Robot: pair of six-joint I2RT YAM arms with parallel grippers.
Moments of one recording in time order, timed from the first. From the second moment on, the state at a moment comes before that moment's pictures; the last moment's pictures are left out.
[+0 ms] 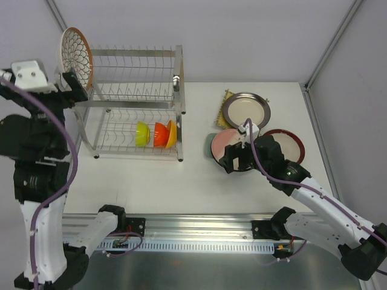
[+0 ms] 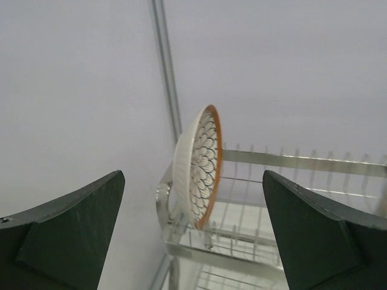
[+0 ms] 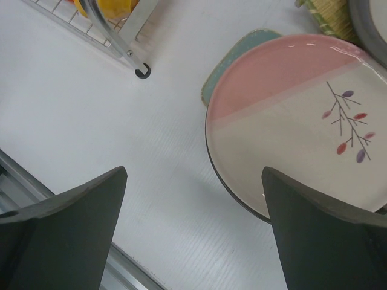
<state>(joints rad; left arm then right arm) -0.15 0.96 1.67 -0.38 -0.42 0.28 0.71 0.88 0.73 -0.37 -0.02 0.22</state>
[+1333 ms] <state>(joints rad) -0.15 0.11 0.52 -0.58 0.02 -0.33 -0.16 0.76 0.55 -0.64 -0.03 0.73</state>
